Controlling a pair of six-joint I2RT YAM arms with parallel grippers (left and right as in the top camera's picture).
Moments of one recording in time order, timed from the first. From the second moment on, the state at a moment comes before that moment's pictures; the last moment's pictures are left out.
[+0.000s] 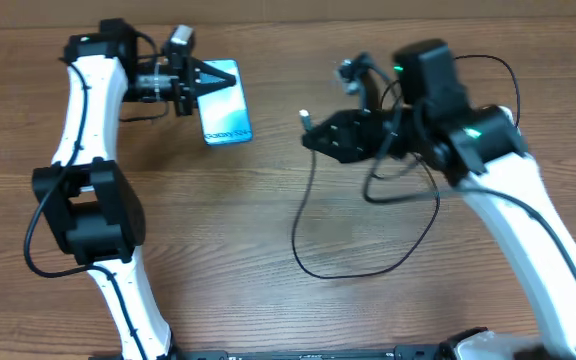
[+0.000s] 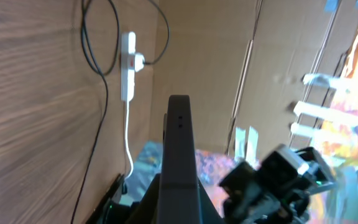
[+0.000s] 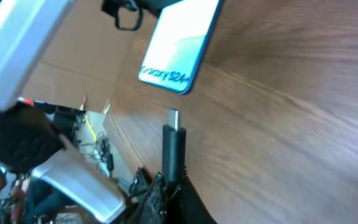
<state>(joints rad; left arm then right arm) 0.09 2.23 2.04 -1.38 1.43 -0.10 0.37 1.49 1.54 -0.89 -0.79 0.33</state>
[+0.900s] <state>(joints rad) -0.09 2.23 2.04 -0.92 1.53 -0.33 0.47 1.26 1.04 -0.37 -0.72 0.63</state>
